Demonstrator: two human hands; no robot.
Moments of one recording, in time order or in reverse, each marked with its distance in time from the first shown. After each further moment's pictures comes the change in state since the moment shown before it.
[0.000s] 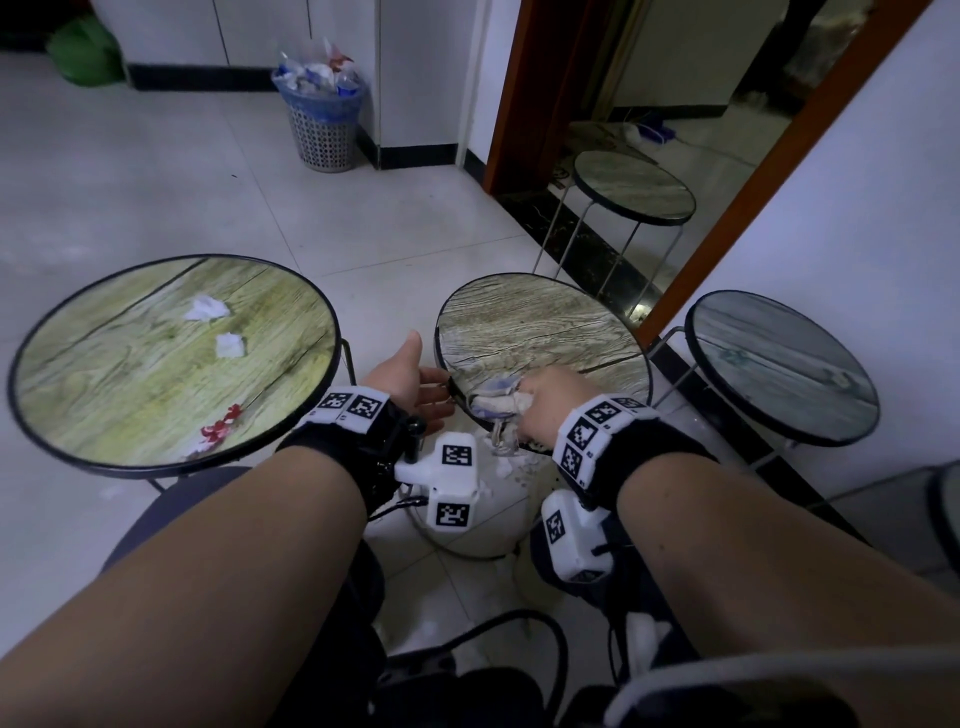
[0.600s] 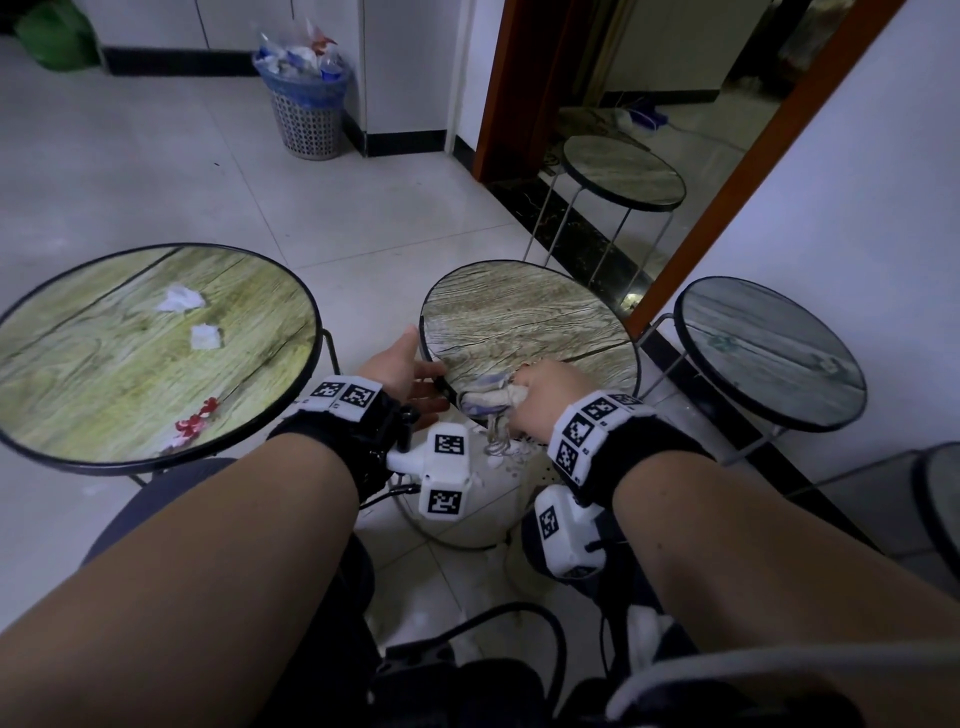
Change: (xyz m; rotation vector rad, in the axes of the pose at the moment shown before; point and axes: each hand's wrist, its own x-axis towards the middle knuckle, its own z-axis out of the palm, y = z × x) left_hand 0.013 -0.006 0.006 0.042 -0.021 -0.002; right_hand -0.005 0.012 -0.001 0.031 0.002 -0.022
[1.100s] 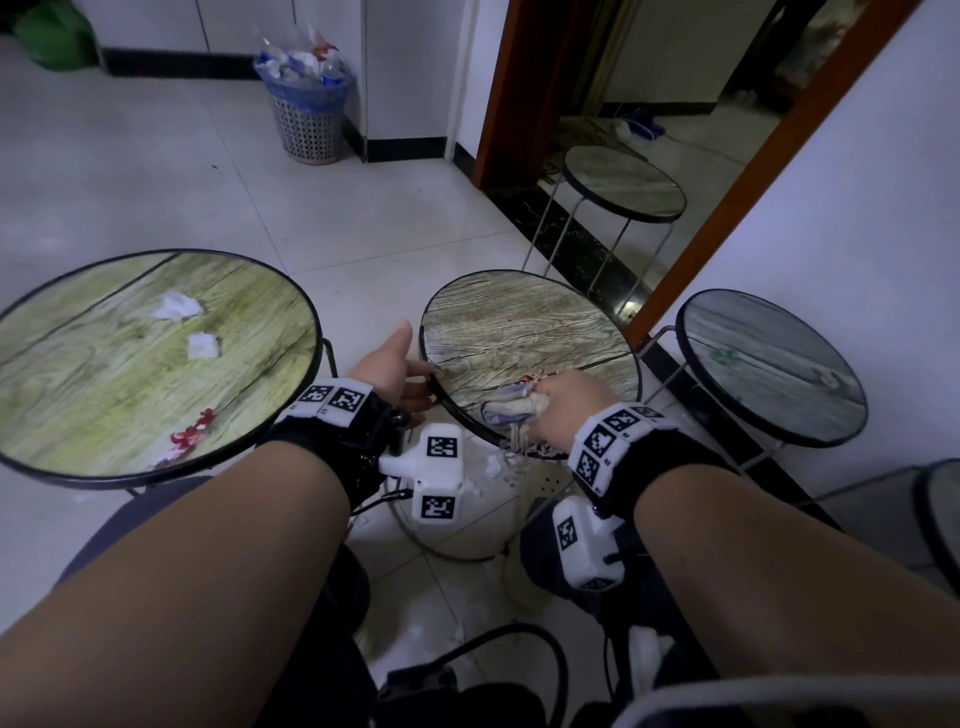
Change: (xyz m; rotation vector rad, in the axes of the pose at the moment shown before) left_hand 0.004 0.011 -0.009 0.000 0.002 0.016; right_hand 0.008 0.012 -0.001 0.025 0.050 0.079
